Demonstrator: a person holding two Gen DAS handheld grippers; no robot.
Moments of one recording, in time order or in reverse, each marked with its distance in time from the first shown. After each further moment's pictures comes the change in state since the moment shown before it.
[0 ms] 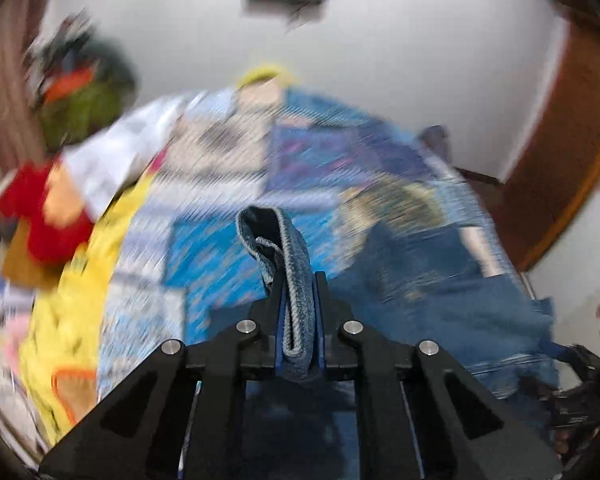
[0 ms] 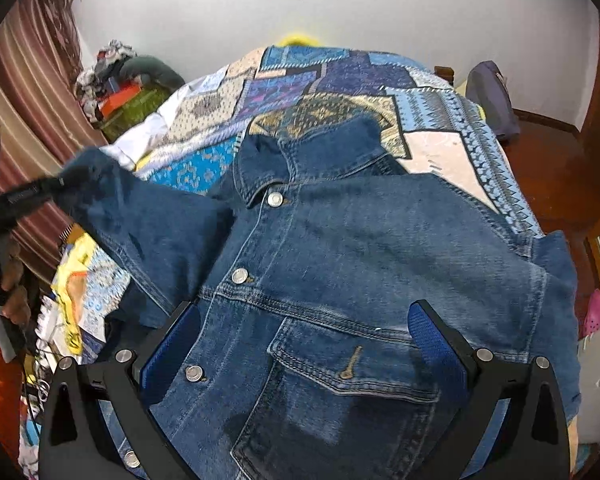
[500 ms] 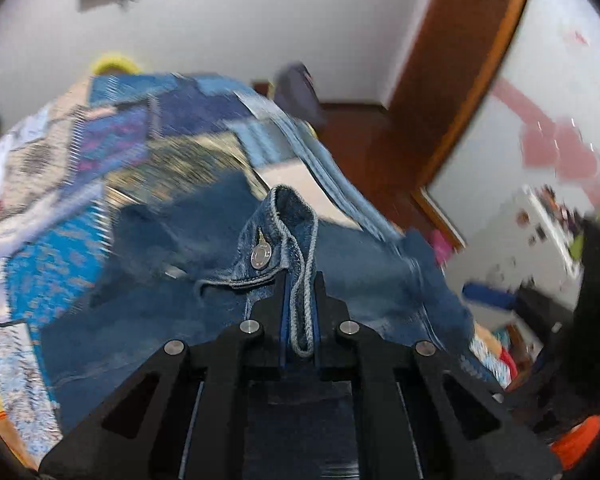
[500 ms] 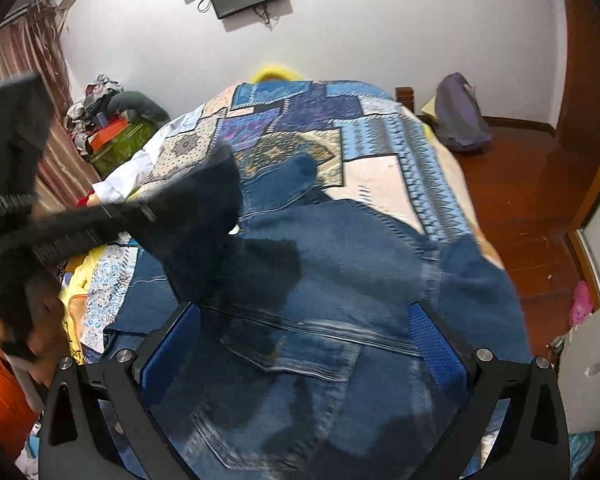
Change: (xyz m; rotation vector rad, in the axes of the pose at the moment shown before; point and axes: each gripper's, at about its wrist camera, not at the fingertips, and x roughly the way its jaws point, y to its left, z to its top) left arm 0.044 -0.204 -0.028 0.275 0.218 -0.348; right arm -0.068 -0.056 -0.007 0.055 -0.091 -0.046
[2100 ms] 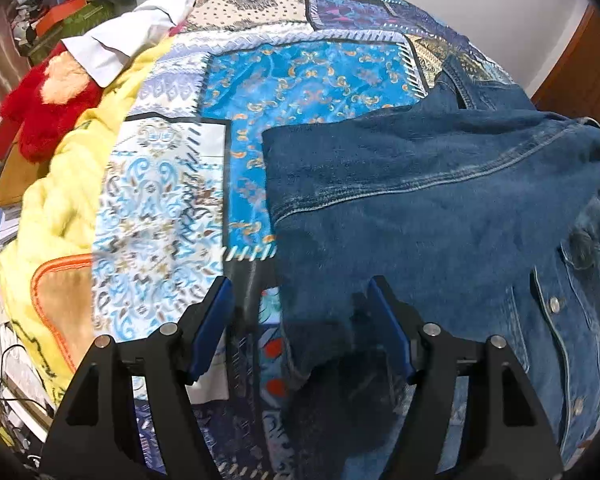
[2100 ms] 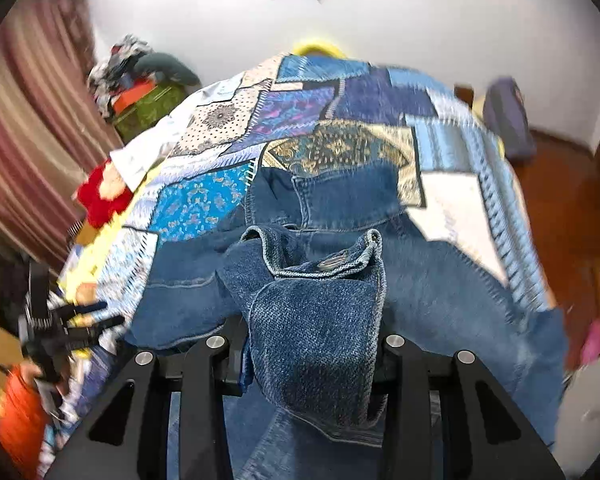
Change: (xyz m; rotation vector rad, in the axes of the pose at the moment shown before) left arm -0.044 0.244 -0.180 -0.360 0.159 0.339; right arm 0.072 0.075 0.050 -0.150 0.101 0.061
